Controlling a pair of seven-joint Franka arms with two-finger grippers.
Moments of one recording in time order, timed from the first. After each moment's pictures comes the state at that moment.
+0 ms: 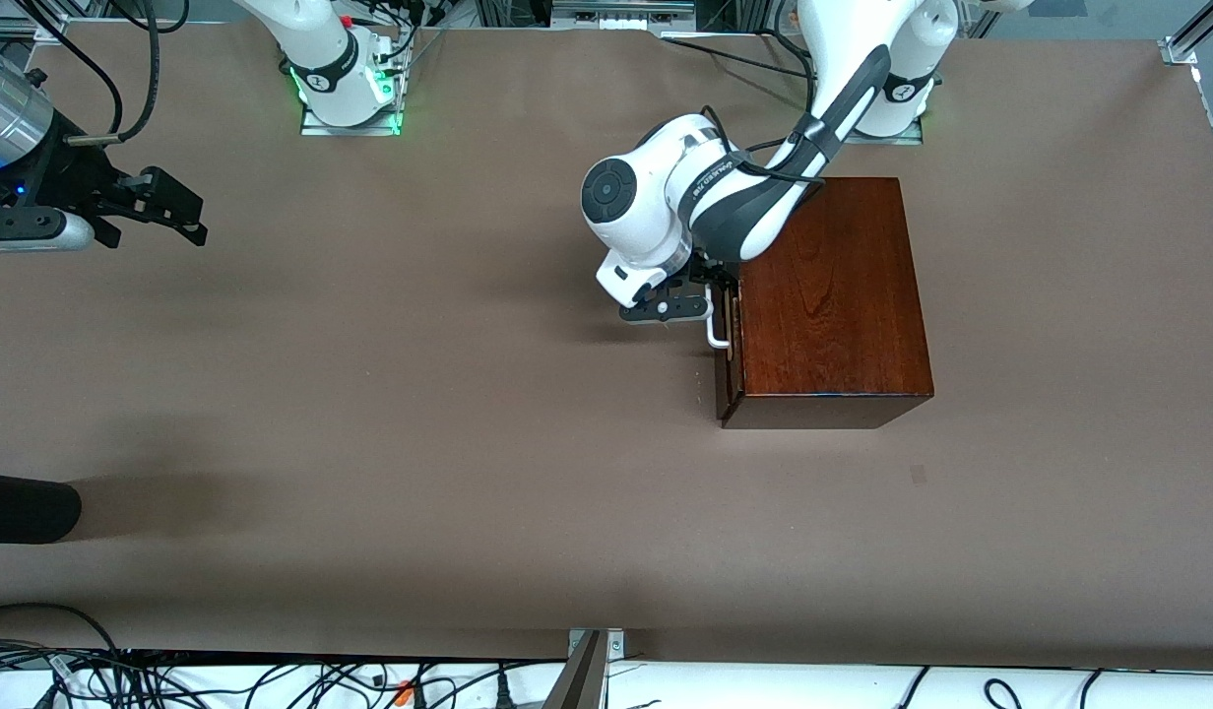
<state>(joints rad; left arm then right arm) -0.50 0.60 -0.34 -1.56 0.36 1.75 -0.92 0.19 -0.02 -0.08 -1.62 0.02 1.63 0.08</state>
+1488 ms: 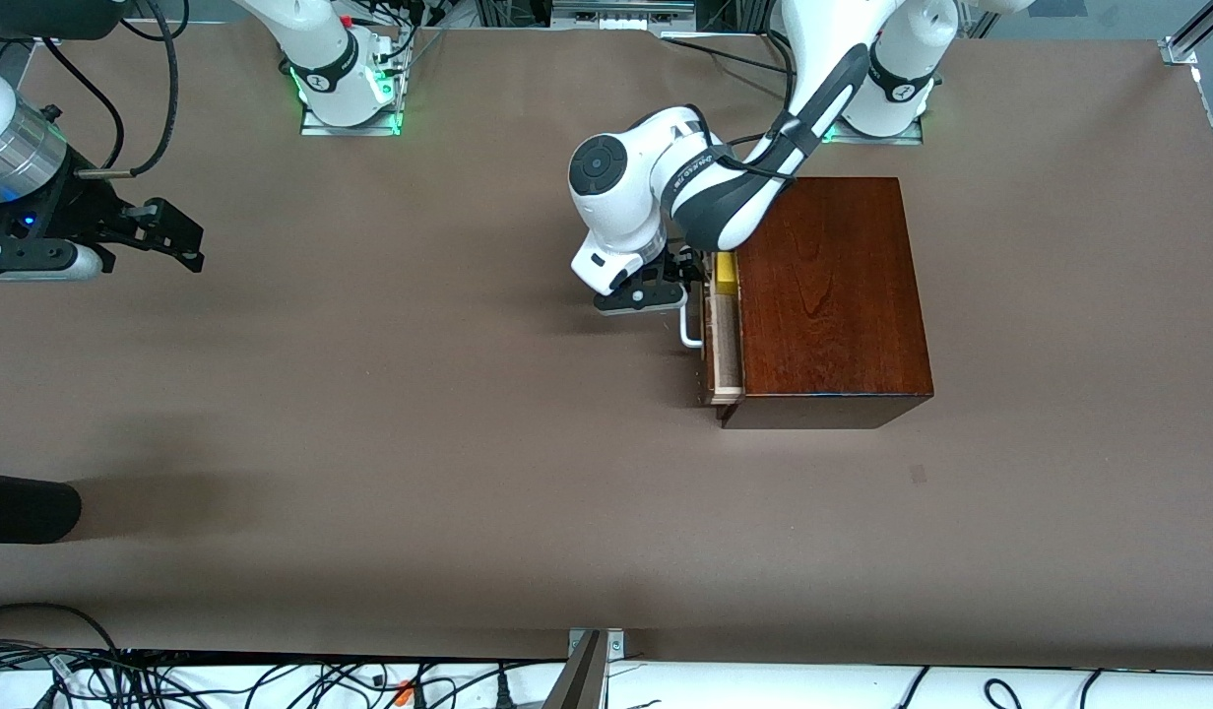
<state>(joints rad) -0.54 0.60 -0.34 -1.60 0.33 1.96 -1.05 0.19 0.03 -0.08 -1.61 -0.04 1.70 0.08</state>
